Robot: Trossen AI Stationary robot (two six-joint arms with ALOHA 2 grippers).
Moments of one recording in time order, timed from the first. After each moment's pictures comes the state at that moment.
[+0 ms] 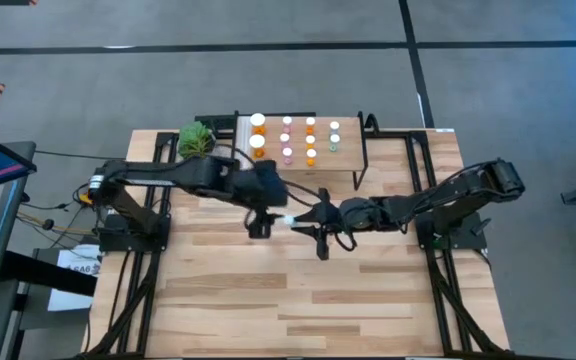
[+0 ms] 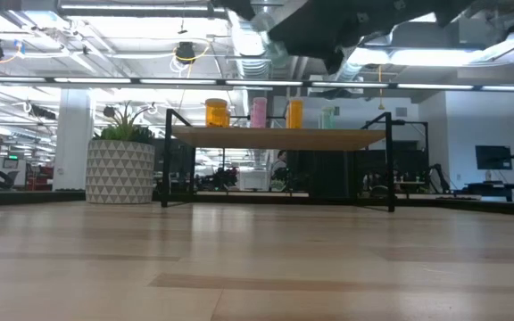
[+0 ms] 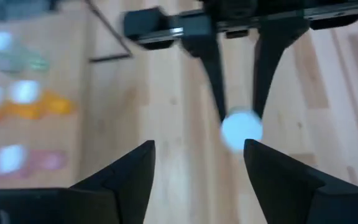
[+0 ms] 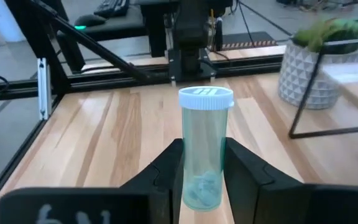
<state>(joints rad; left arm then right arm) -0.07 1.65 1.75 -1.01 -0.14 0.09 0.16 1.46 0.84 0.35 0.21 0.15</state>
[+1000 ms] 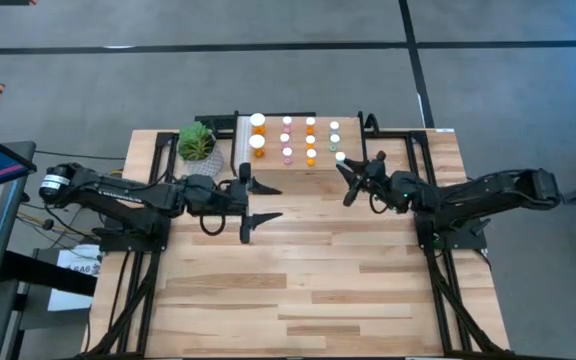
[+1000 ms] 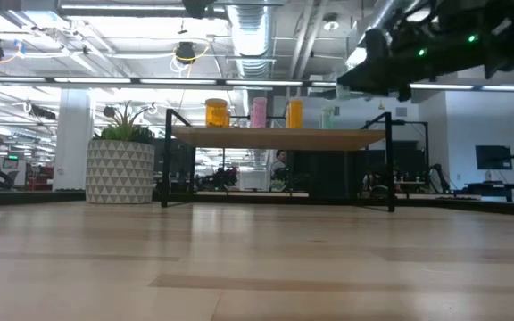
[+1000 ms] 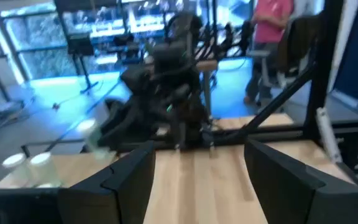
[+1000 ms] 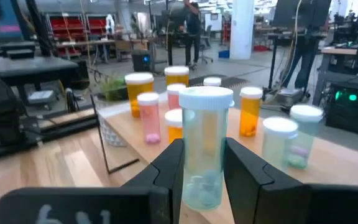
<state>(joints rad) -0.09 1.20 0.85 0.31 -0.13 0.09 -0.12 1.08 0.35 0.74 0.55 0.06</state>
